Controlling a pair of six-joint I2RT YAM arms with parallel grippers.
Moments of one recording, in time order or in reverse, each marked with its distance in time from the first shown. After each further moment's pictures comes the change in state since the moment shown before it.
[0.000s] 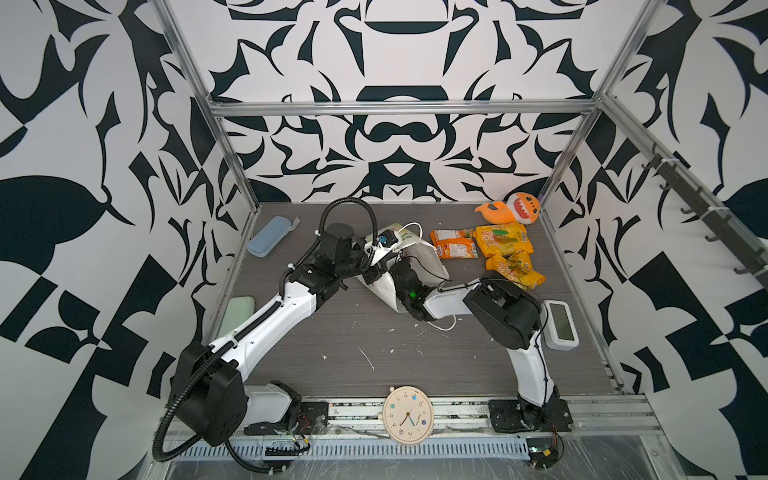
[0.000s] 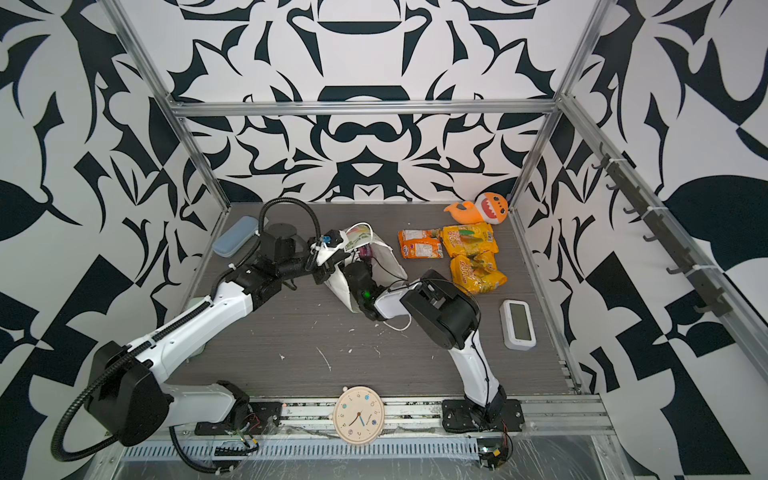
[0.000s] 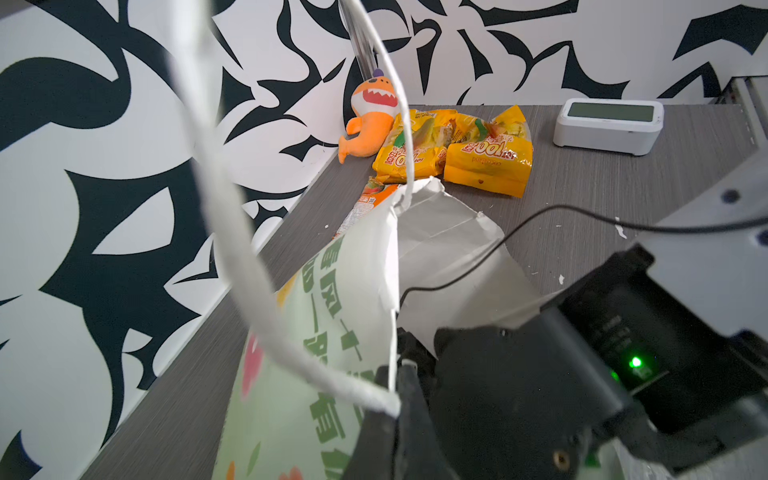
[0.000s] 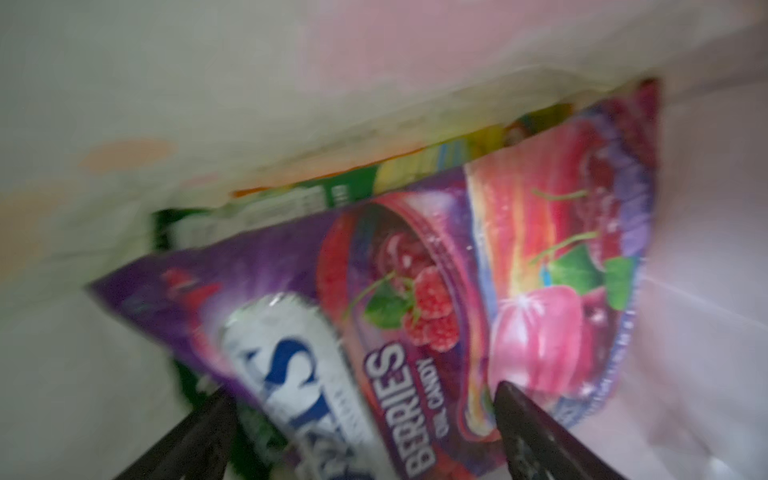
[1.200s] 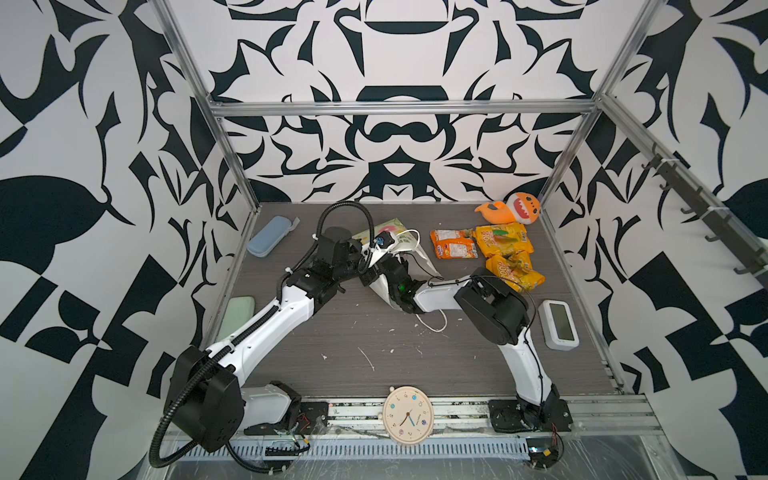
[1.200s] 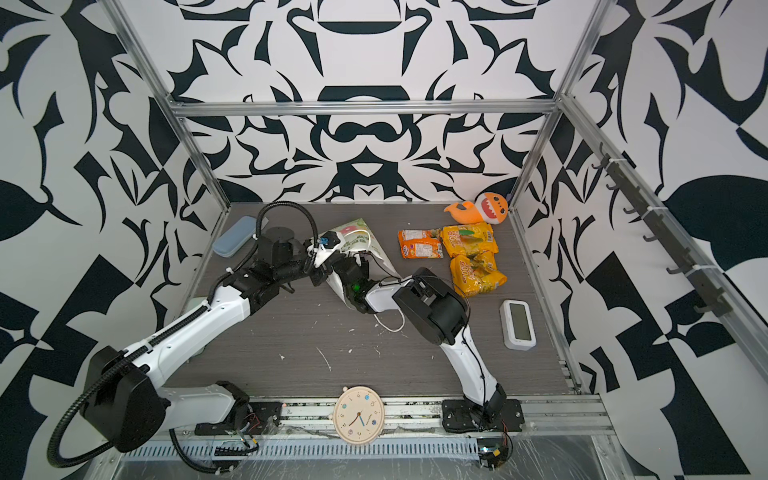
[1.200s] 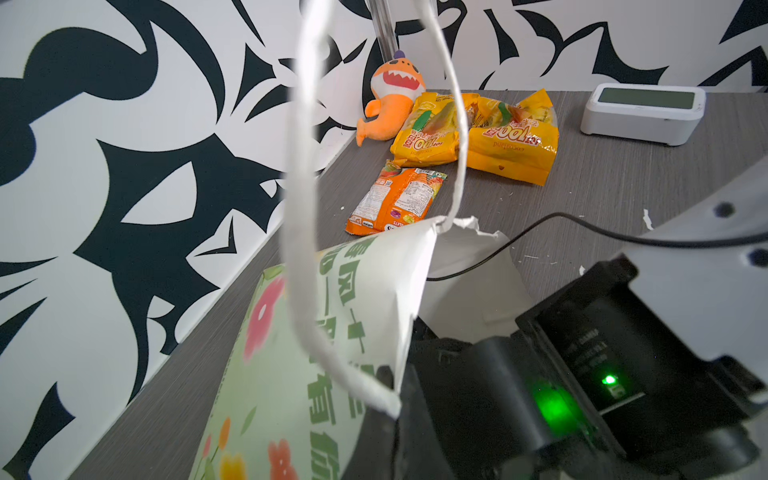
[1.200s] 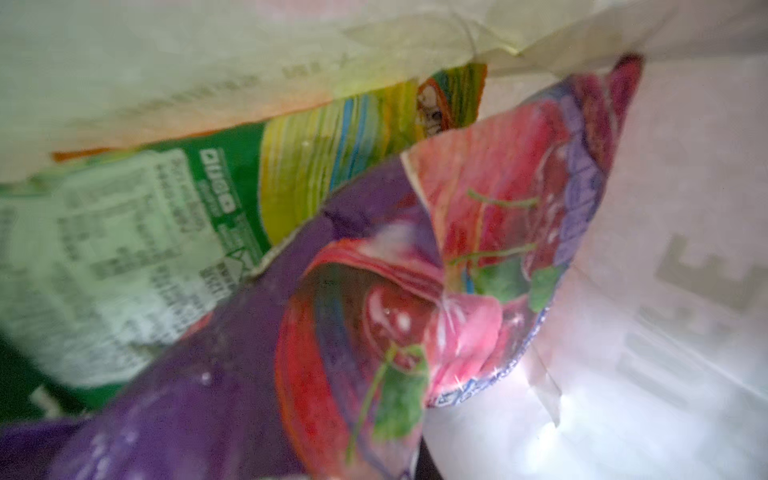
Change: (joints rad) left arm 0.003 -0.029 -0.040 0.012 -0.063 -0.018; right arm -0.013 0.035 0.086 -0.145 0.139 0.011
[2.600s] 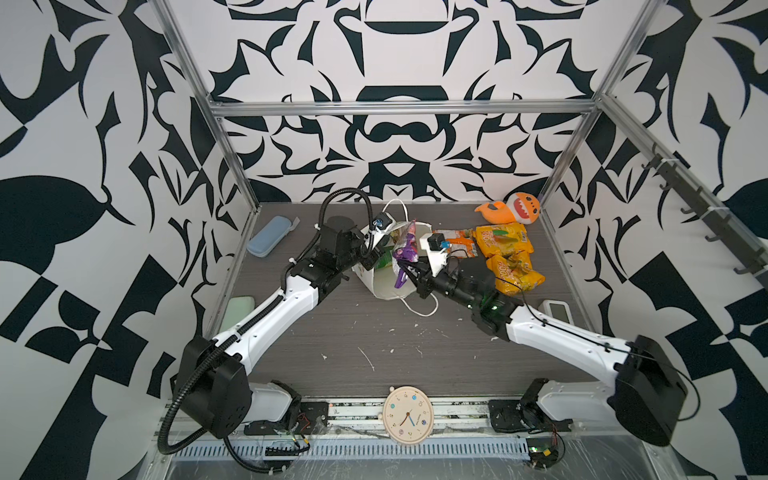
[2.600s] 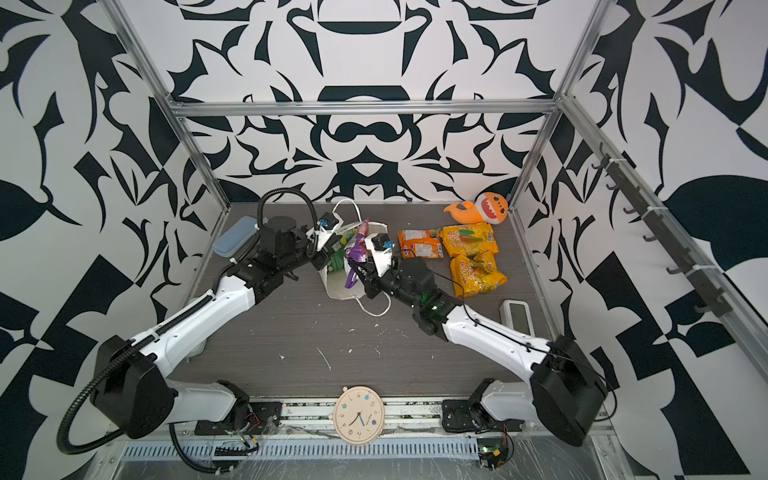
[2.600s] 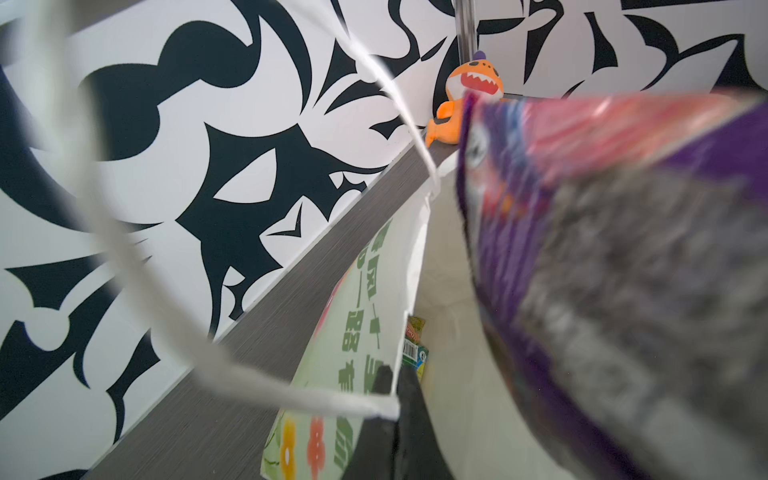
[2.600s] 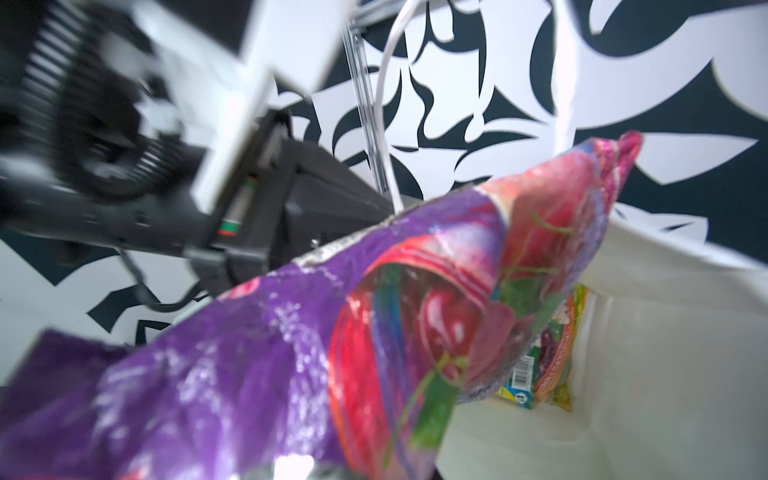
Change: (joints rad) left arm 0.021 0.077 0.111 0.019 -0.180 -0.086; right arm -0.109 -0.948 -0.479 -0.158 -0.752 -0.136
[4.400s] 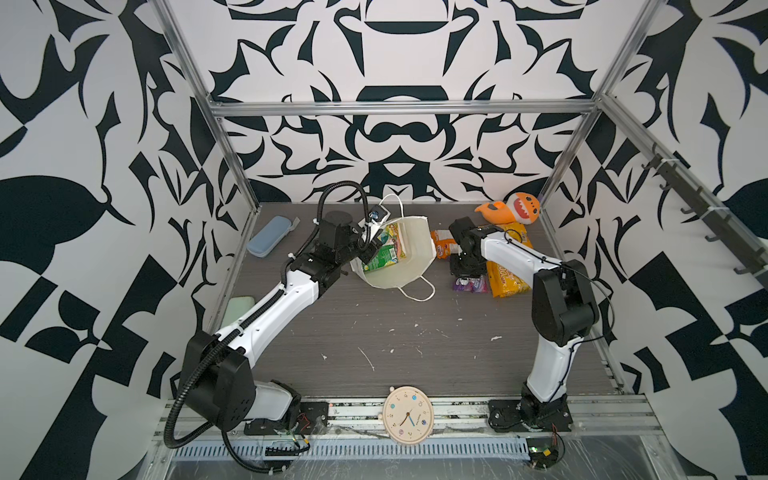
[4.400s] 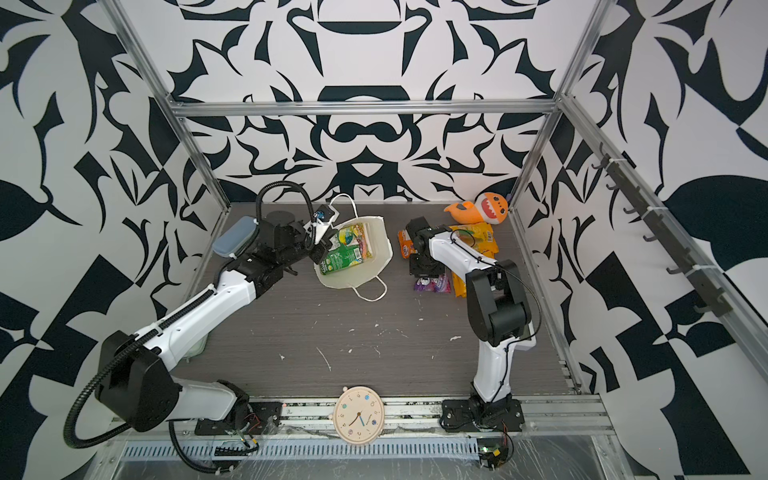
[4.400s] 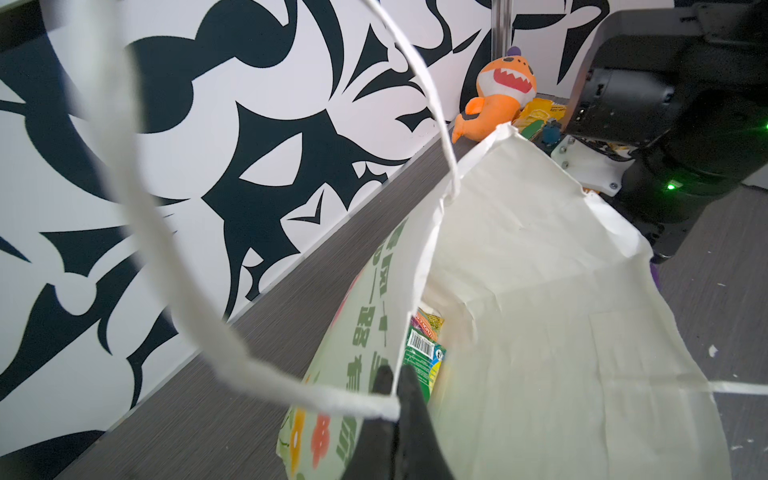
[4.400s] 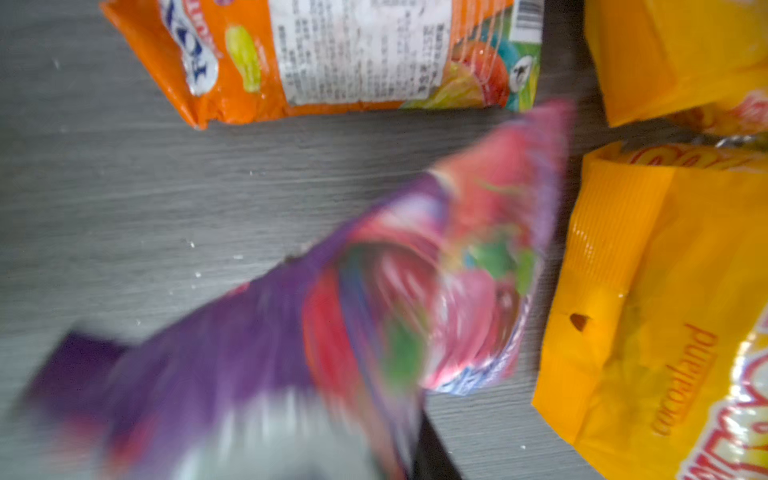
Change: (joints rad) left arm 0.024 0.023 0.028 -0.007 -0.035 -0.038; right arm -0.371 0.678 0.683 -1.265 0.342 0.177
